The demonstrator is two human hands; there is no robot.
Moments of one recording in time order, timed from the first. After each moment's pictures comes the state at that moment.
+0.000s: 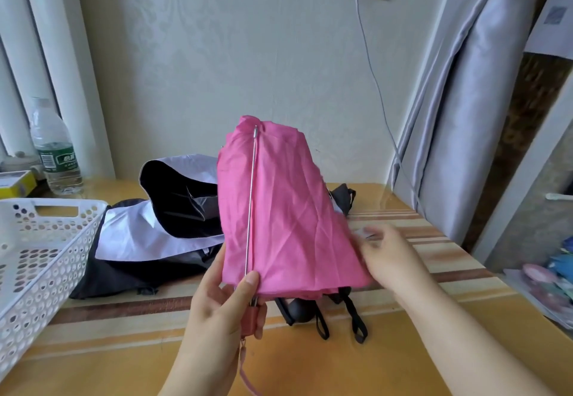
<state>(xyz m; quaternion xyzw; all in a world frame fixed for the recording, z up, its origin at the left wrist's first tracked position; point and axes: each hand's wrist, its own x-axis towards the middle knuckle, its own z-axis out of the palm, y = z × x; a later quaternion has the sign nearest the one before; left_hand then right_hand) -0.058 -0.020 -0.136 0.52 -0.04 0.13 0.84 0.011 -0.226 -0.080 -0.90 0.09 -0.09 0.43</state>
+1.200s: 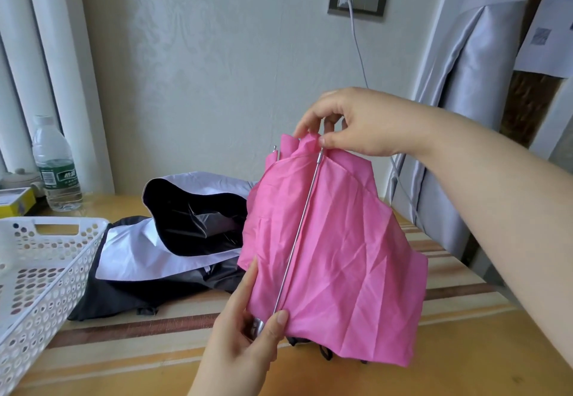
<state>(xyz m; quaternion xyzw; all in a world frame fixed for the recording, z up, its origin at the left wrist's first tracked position) -0.062 -0.025 -0.141 0.66 -0.09 0.16 0.73 0.040 -0.176 0.110 -0.92 -0.36 -0.12 0.10</state>
